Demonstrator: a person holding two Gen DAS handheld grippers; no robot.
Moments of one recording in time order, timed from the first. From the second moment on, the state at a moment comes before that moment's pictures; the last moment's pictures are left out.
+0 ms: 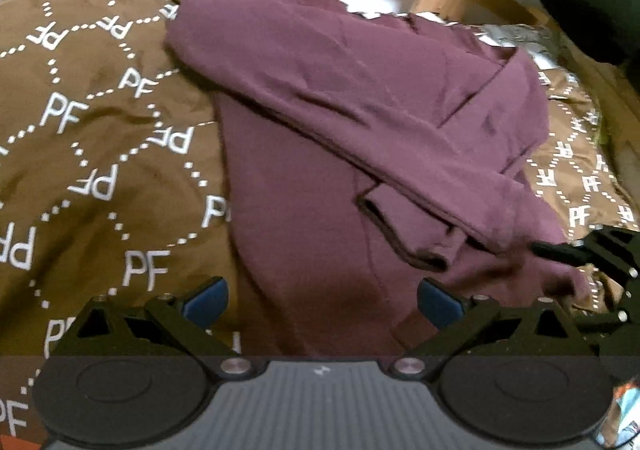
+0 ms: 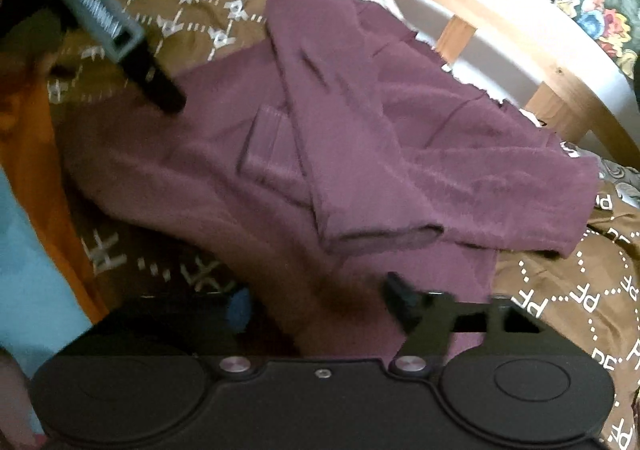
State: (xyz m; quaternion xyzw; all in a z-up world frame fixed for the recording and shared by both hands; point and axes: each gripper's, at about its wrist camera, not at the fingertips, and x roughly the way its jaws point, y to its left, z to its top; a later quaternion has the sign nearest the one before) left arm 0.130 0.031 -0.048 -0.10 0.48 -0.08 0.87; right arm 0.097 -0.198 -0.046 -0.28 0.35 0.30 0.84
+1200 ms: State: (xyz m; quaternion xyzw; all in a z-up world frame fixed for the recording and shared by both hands) left arm 0.094 -0.056 -0.067 0.12 0.43 -0.18 0.87; right arm 0.190 -0.219 -0.016 0.02 0.52 0.24 0.82
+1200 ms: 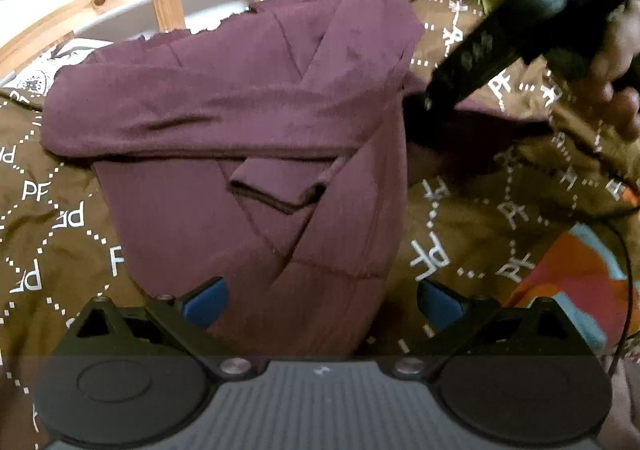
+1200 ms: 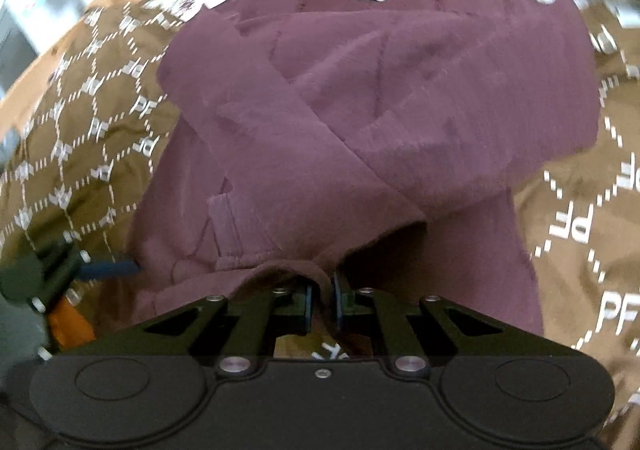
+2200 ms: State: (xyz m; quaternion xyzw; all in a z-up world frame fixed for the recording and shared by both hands) left arm 0.132 0.019 -0.033 0.01 0.41 -0.08 0.91; right arm 0.201 -0.233 -0.018 0.08 0.54 0.22 0.81
